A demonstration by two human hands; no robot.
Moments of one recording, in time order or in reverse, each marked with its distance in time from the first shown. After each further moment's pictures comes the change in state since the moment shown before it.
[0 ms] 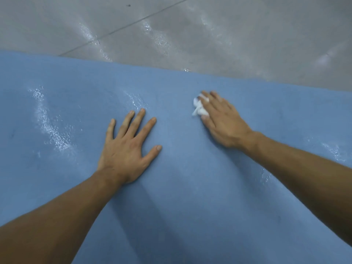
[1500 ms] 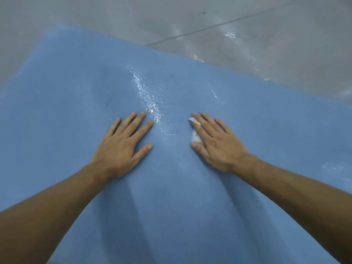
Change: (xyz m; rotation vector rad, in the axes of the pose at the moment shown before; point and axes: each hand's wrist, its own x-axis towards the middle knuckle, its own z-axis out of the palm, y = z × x) left_hand -0.120 -0.169 -0.022 -0.079 0.000 -0.019; right_hand -0.010 -0.205 0.049 -0.213 -0.078 -0.223
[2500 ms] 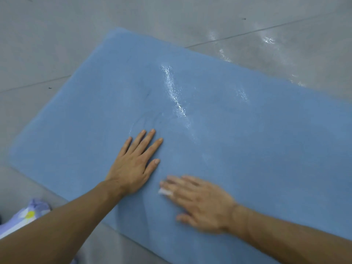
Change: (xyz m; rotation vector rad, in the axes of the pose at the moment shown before) left_hand -0.105 0.009 0.013 0.004 -0.020 -0.183; right_hand -0.076 -0.116 0.043 -0.026 0.022 -0.753
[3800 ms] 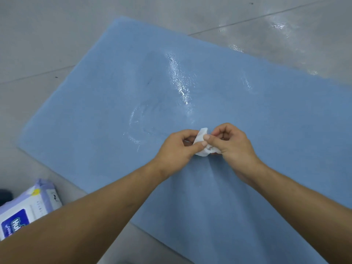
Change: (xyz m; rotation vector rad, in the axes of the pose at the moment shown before) left_hand 0.039 0.134 -0.039 -1.292 -0.115 -0.385; right_hand -0.006 0.060 -0.070 1.456 0.565 1.069
